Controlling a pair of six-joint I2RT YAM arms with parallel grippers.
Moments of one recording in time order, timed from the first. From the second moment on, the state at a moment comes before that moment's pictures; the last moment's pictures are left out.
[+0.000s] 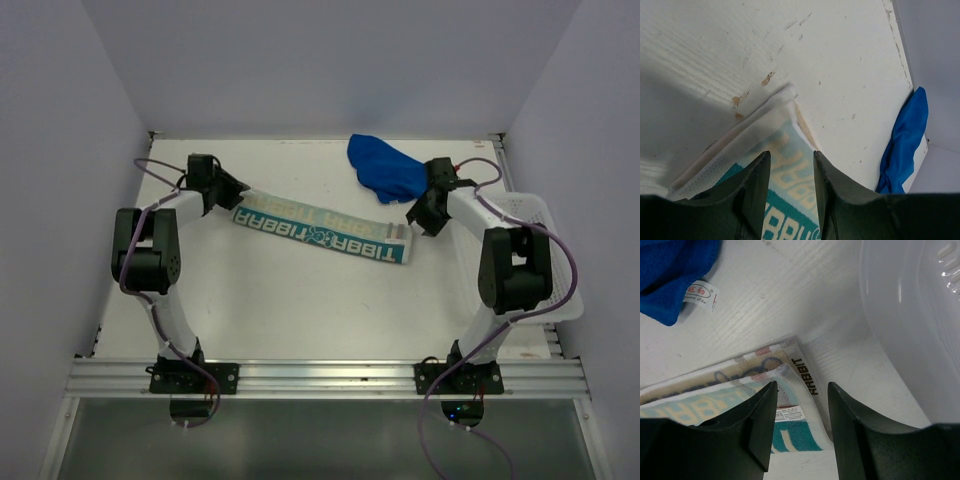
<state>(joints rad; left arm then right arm) -0.01 1.93 1.20 -0.01 0.16 -1.00 0.13 1.78 1.25 -0.62 0.14 0.82</state>
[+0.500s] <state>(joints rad) -0.01 1.96 1.25 -0.04 0.16 -0.91 0.12 1.80 1.30 -0.63 0.10 0.73</state>
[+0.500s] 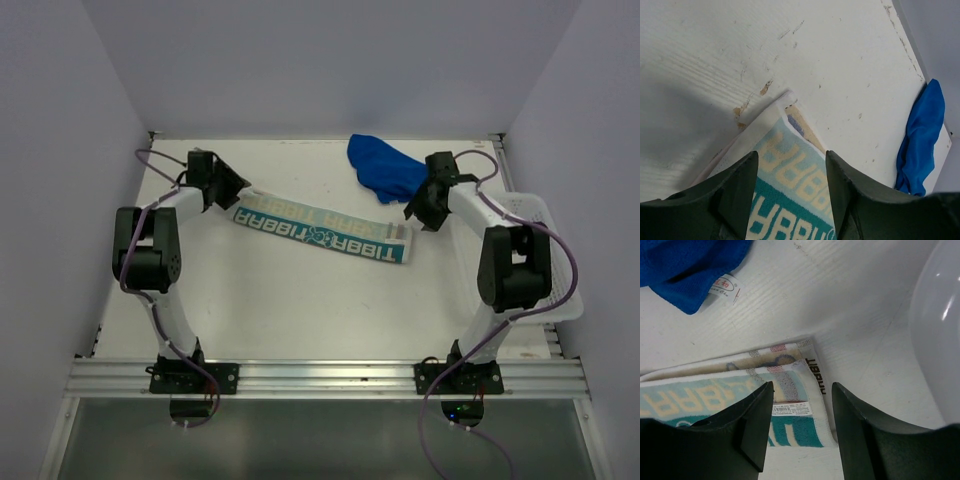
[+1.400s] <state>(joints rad) -0.05 1.37 1.00 -0.15 0.07 -0.49 0.18 1.63 0.94 -0.43 0.04 0.51</state>
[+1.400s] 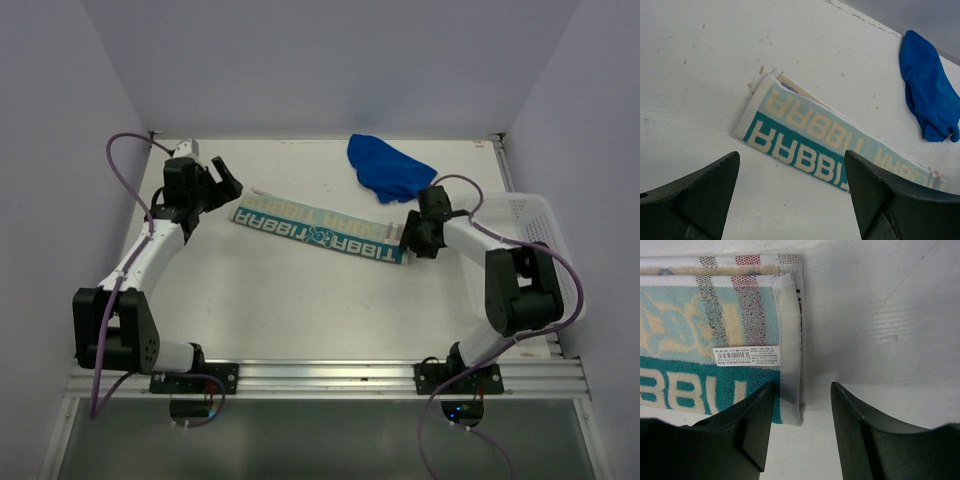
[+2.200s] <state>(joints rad) -0.08 1.34 1.00 -0.20 0.12 -0.45 0.24 1.71 0.98 -0.38 0.14 0.50</state>
